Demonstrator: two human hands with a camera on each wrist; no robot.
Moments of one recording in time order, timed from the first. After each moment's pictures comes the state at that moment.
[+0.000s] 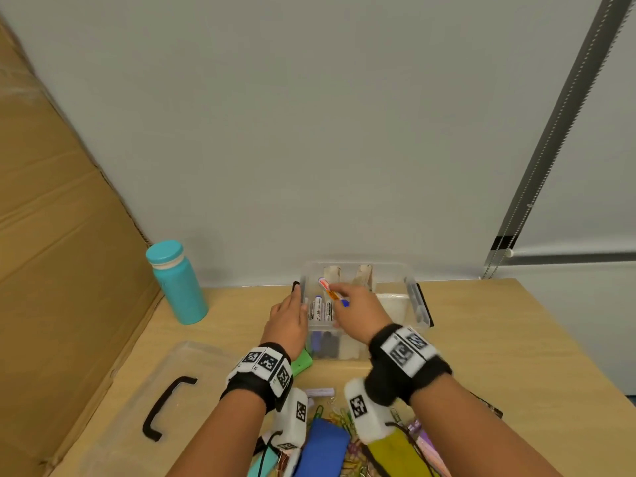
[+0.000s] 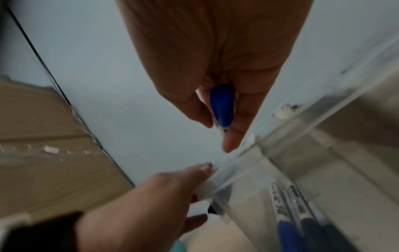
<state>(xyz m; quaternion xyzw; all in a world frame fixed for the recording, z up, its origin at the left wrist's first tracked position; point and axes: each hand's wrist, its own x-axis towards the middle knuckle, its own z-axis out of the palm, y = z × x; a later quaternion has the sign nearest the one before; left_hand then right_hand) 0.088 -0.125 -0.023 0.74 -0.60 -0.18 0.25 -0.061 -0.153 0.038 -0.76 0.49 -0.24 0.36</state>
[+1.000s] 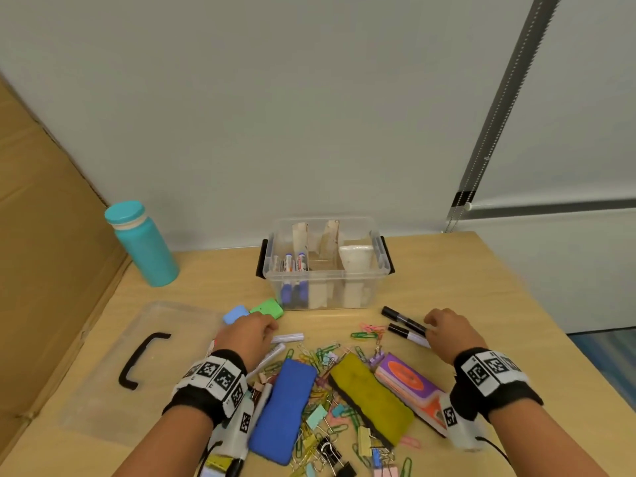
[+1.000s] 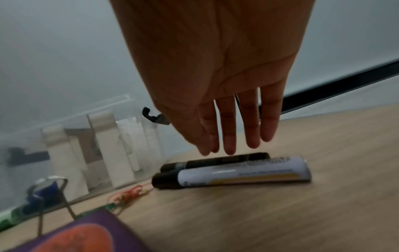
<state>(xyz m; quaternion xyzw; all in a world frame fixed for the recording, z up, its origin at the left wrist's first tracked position) 0.087 -0.049 -0.063 0.74 -0.65 -0.15 0.10 -0.271 -0.133 -0.072 -0.70 0.70 -0.02 0.17</state>
